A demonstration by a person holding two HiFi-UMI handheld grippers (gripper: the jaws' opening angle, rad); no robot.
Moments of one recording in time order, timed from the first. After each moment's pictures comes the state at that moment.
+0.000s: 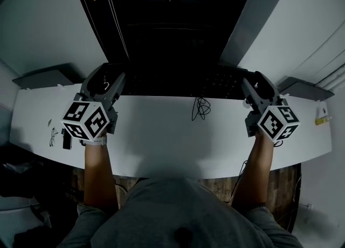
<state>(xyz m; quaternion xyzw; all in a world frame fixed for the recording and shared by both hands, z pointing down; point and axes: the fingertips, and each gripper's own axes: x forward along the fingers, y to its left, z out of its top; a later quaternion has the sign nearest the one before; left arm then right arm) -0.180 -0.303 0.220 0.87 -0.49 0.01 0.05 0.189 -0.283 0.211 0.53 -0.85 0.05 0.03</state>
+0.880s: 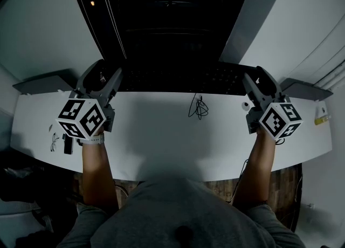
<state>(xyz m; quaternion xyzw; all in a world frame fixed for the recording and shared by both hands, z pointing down) -0.190 -0.292 0.195 0.87 -0.49 -0.01 0.02 0.179 -0.267 0.186 0.53 -0.85 0.01 0.00</state>
